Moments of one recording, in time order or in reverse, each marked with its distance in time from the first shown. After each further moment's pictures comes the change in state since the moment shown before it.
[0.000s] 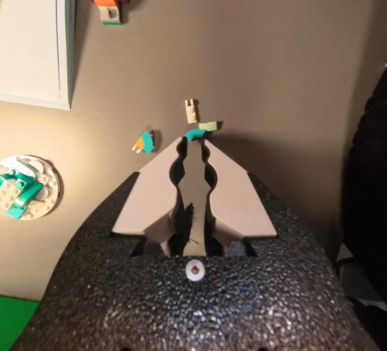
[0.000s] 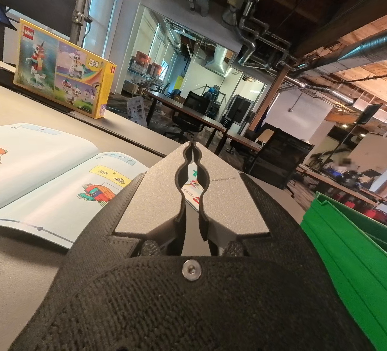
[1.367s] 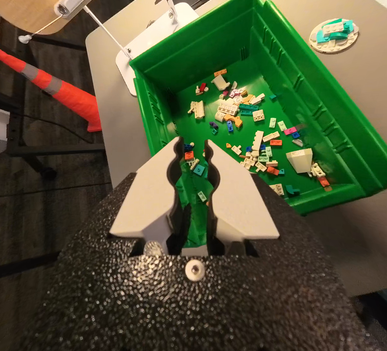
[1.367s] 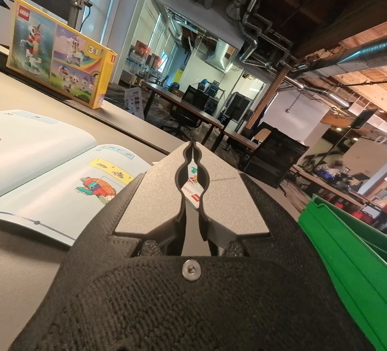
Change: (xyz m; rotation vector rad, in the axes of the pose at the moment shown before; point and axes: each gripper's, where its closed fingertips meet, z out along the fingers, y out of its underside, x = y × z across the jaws) left arm -0.087 0.219 -0.269 0.155 -0.883 -0.608; right arm -0.005 0.004 0.002 -0.029 -0.003 -0.055
